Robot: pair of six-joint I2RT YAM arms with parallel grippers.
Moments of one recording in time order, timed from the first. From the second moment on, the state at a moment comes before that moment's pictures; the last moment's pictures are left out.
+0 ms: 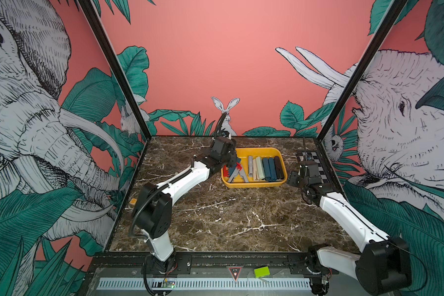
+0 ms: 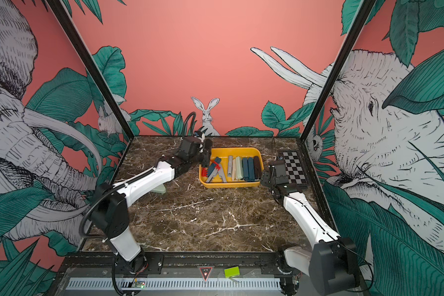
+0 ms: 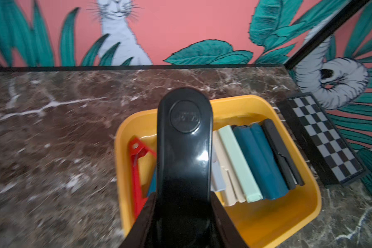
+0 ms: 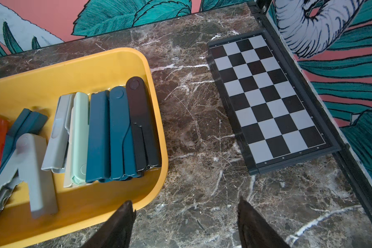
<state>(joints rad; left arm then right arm) -0.67 1.81 1.49 -0.26 -0.08 -0.36 0.21 1.18 0.80 -0.37 0.26 0.34</state>
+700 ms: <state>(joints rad) -0.76 2.21 1.74 -0.27 0.03 -0.58 0.19 1.12 0.80 -0.40 0.26 0.35</state>
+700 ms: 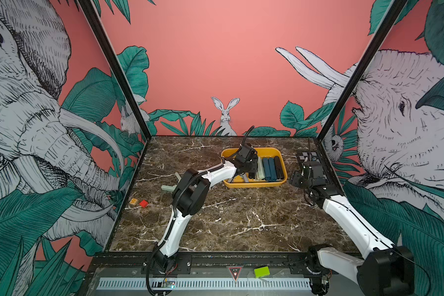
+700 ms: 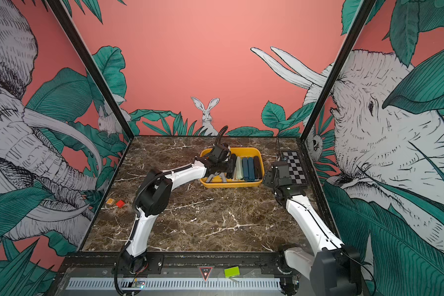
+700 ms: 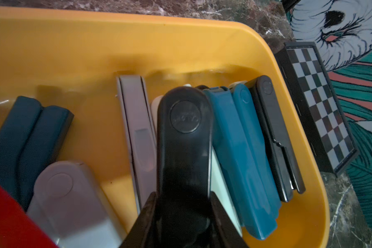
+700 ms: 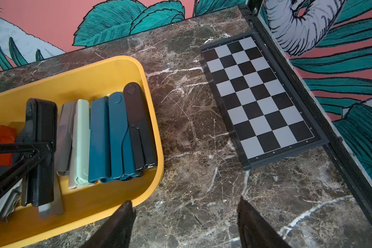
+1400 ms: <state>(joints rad) -0.77 2.30 1.82 -0.26 0.04 -0.78 0.18 1.10 0.78 -0.41 0.25 0.34</state>
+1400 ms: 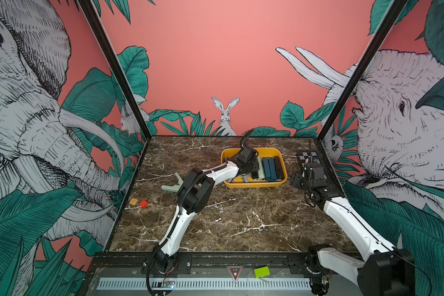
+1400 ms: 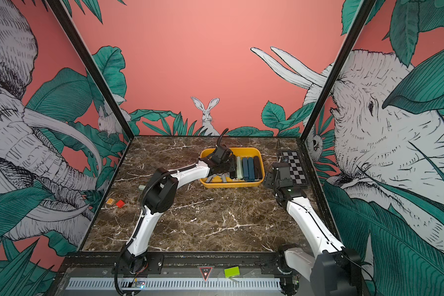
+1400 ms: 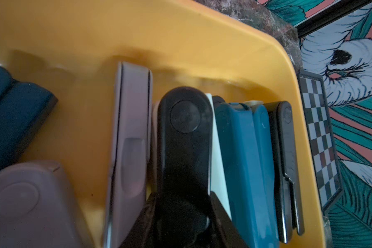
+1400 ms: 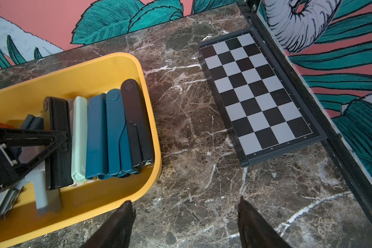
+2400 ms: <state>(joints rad) -0.77 2.23 1.82 -0.26 0.00 -0.73 0.17 1.10 0.78 -0.41 0.24 0.34</state>
